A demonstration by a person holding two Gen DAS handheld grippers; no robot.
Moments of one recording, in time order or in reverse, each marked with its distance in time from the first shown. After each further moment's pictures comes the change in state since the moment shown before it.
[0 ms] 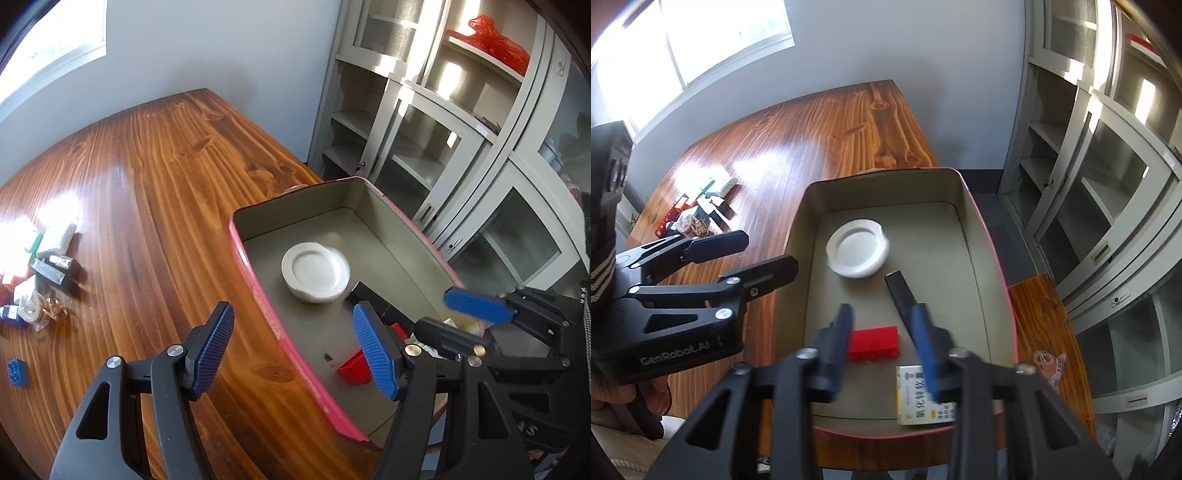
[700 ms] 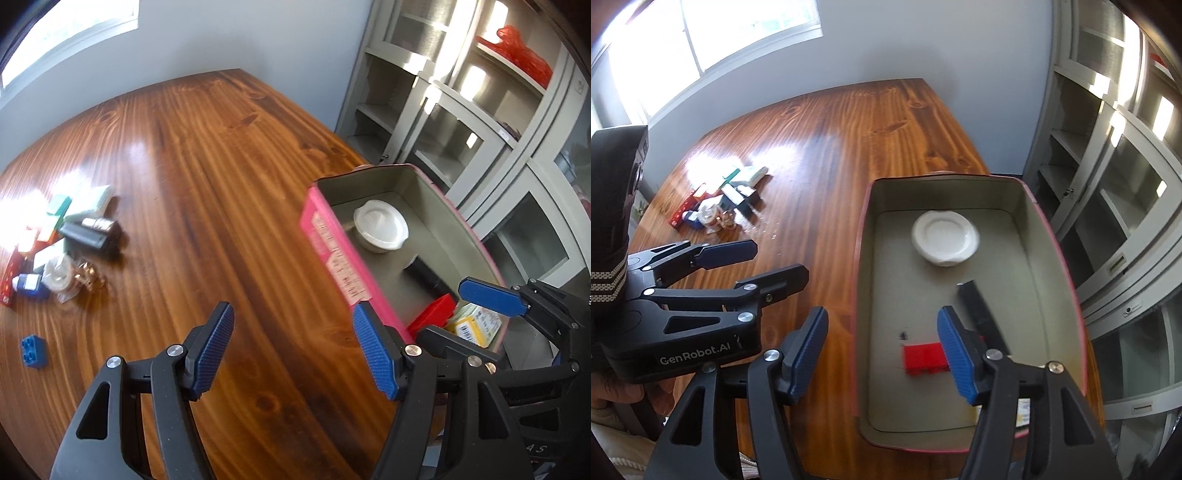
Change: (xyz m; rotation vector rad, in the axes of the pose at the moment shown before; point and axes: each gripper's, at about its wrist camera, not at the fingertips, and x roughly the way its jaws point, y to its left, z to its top) left arm -0.012 0.069 -0.023 -0.059 0.056 0.026; right arm 0.018 0.069 0.006 -0.047 0.025 0.031
